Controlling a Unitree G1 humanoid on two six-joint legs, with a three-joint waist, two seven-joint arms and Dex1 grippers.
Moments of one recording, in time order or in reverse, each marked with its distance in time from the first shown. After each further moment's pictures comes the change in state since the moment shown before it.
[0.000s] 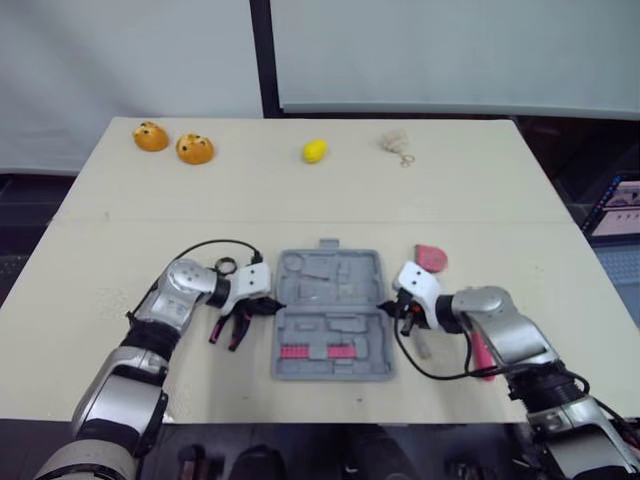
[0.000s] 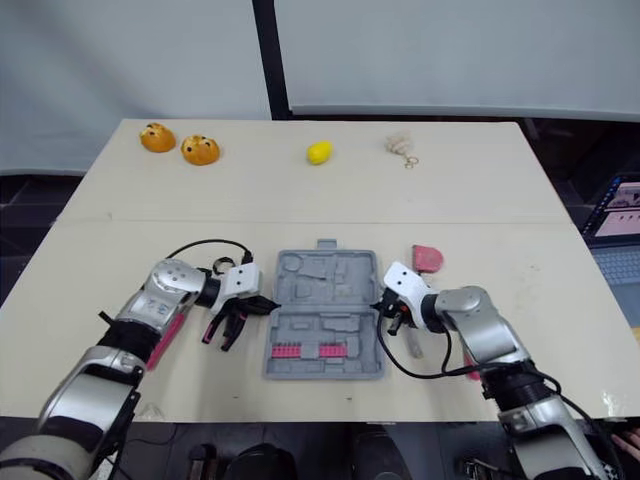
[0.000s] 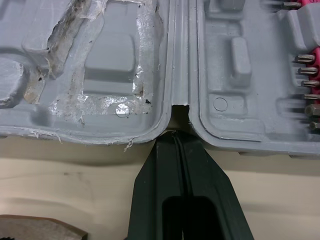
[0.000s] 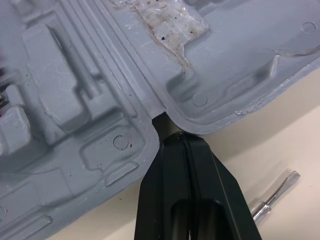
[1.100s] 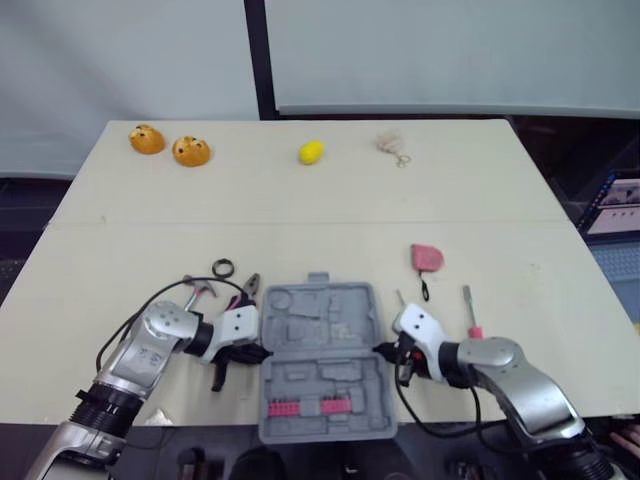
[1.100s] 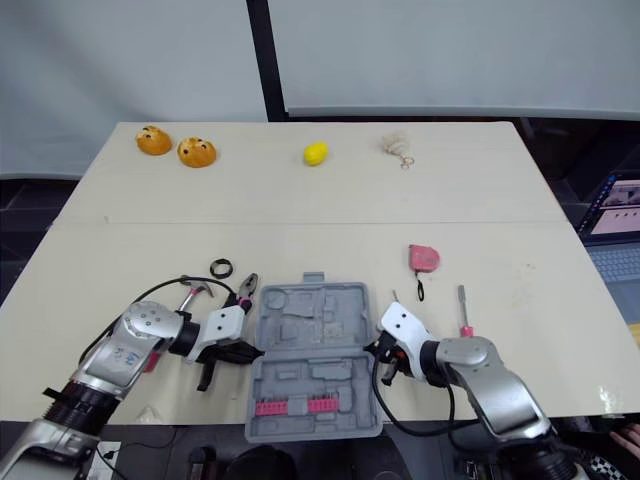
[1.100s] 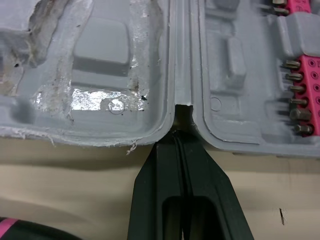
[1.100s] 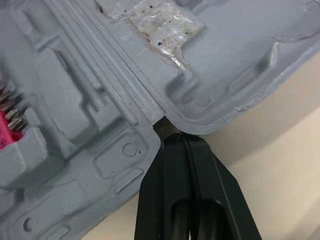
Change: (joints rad) left arm 0.367 0.150 0.014 -0.581 -0.087 0.351 -0.025; right arm 0.329 -0.012 -0.032 -0.428 0.089 0.204 -0.075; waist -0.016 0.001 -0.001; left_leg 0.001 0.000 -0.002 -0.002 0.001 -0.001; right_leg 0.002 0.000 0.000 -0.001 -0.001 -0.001
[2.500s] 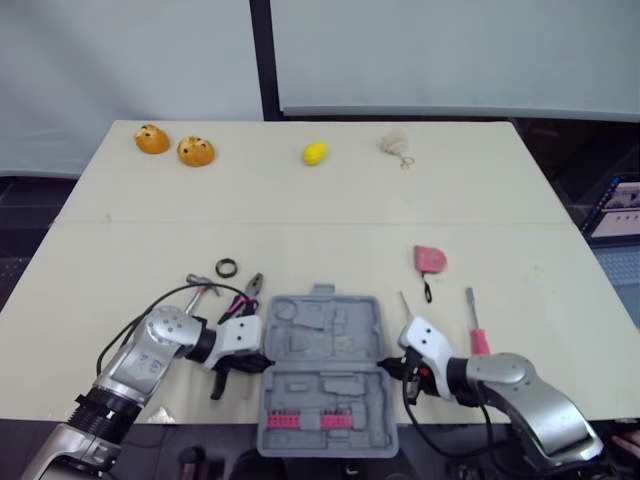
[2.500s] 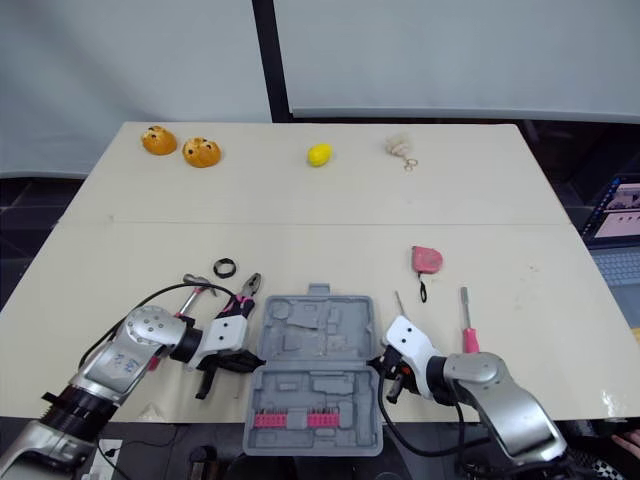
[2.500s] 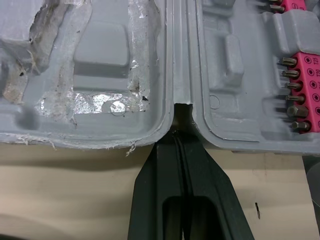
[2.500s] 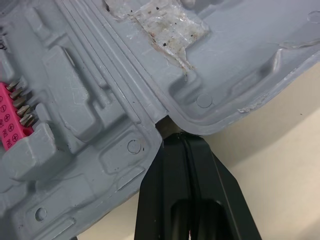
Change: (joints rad) left arm 0.021 0.034 -0.046 -0.030 -0.005 -0.062 0.007; right arm 0.094 -0.054 -0.023 -0.097 0.057 0.026 -0.026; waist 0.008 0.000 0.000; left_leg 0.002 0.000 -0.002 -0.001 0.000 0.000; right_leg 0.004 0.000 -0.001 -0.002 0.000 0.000
